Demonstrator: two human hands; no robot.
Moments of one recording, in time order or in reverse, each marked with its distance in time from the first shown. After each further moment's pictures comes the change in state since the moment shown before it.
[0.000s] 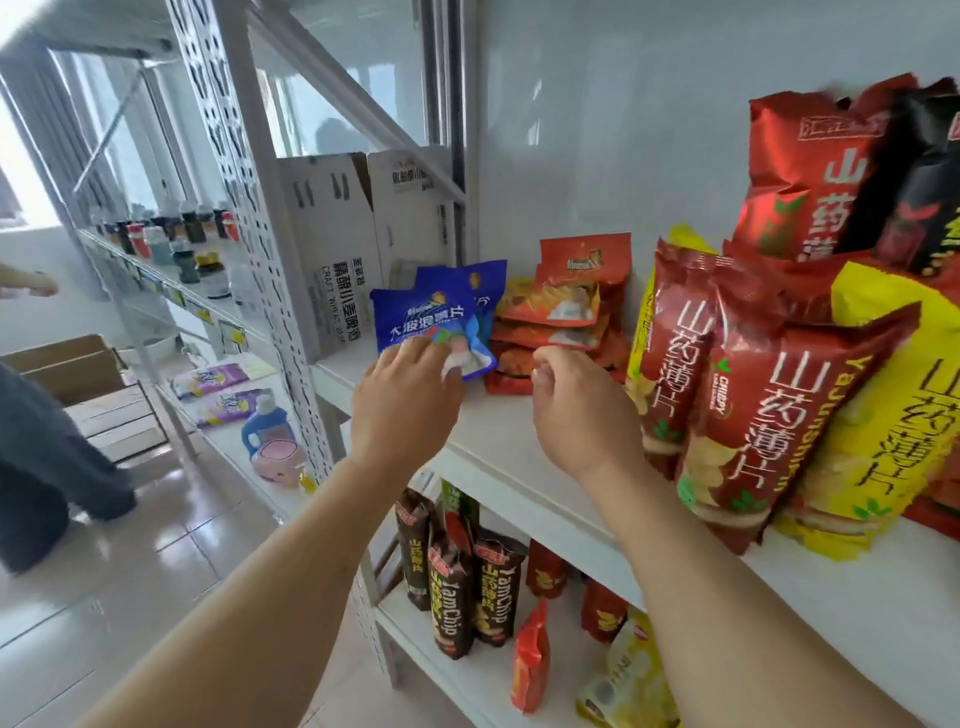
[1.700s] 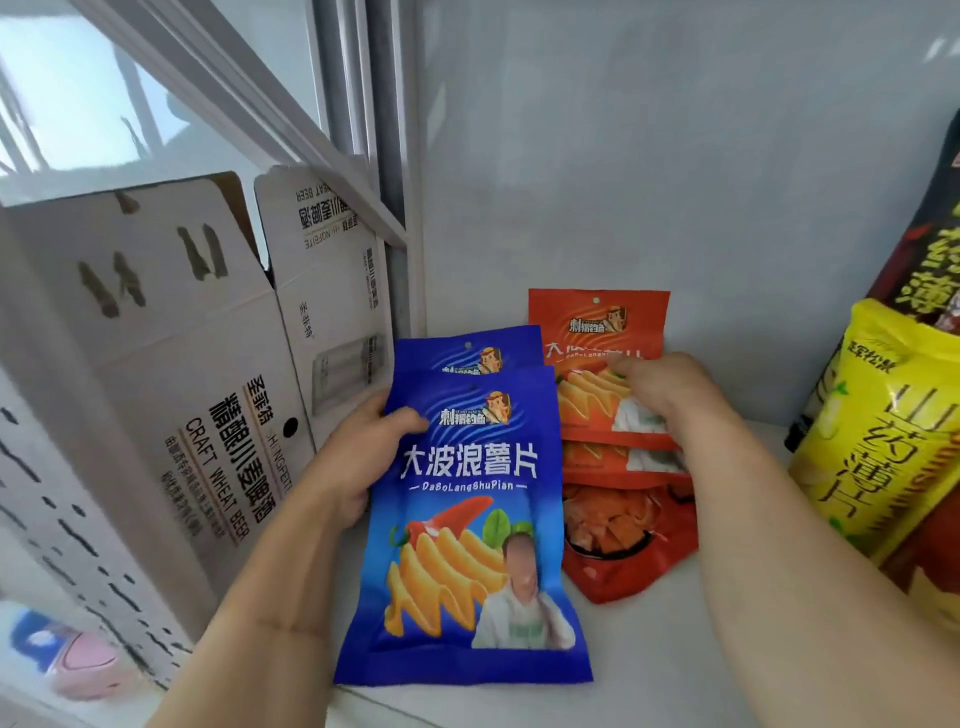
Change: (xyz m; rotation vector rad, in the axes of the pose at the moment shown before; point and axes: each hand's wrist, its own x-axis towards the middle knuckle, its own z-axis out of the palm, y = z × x) left_hand 0.250 -0.141 0.168 -1.353 -0.825 -0.555; right_hand 0.253 0.099 0.097 0.191 0.126 0.979
